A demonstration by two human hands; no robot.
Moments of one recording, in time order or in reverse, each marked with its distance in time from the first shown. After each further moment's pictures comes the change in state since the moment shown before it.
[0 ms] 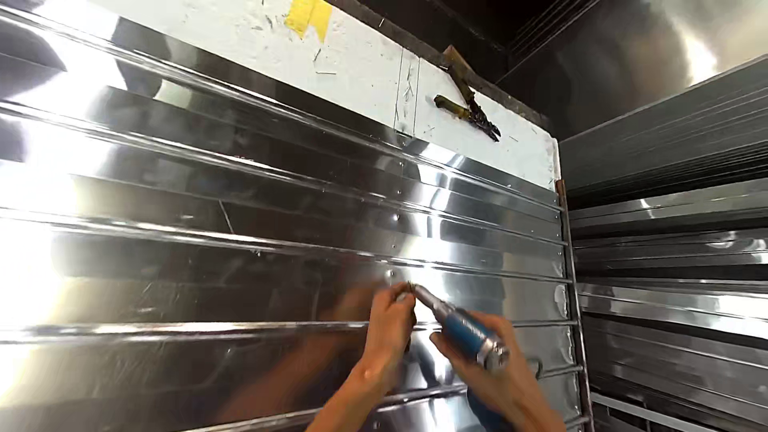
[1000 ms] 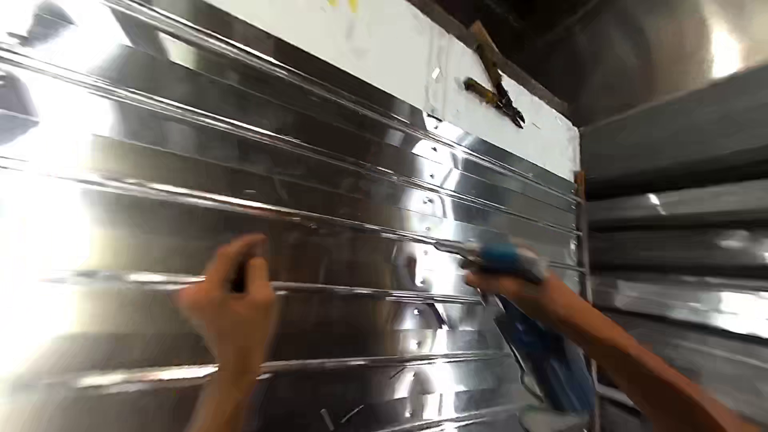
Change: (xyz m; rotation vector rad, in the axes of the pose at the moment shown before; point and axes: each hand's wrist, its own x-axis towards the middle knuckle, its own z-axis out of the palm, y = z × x) left_hand -0.064 0.043 -0.217 0.833 0.717 0.847; right_hand 0.049 -0.049 -0.038 0.111 -0.358 0.058
